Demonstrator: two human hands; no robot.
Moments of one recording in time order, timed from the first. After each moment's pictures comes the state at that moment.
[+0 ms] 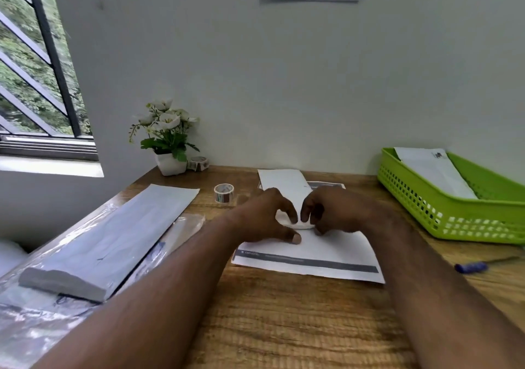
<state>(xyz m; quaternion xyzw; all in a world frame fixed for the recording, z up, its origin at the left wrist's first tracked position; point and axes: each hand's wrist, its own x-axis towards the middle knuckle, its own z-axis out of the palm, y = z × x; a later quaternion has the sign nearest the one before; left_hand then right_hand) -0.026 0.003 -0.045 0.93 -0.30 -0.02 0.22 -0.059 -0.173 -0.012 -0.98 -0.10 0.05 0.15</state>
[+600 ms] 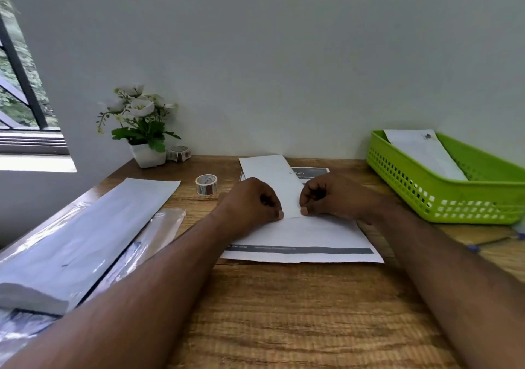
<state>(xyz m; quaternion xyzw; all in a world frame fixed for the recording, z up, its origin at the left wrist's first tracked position) -0.021 -0.004 -0.053 0.92 -0.23 0.02 0.31 -0.037 -0.209 -0.038 -0.94 -0.12 0.01 0.33</state>
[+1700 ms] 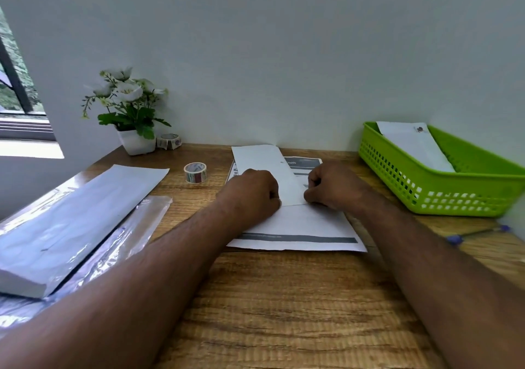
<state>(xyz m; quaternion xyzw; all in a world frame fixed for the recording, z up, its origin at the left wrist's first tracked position) -0.034 -0.029 -0.049 0.95 -0.24 0.06 0.19 -0.044 -0.207 -0.037 -0.97 0.00 -0.08 0.21</state>
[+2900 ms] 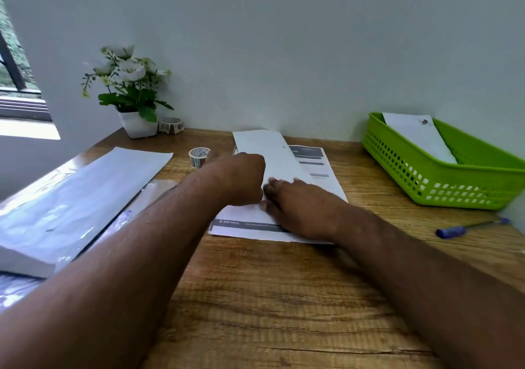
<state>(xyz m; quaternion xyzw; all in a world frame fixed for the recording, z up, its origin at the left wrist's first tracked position) -0.039 -0.004 -0.022 0.97 -0.23 -0.02 0.03 -0.081 -0.141 -0.053 -0.98 -0.18 0.00 -0.01</state>
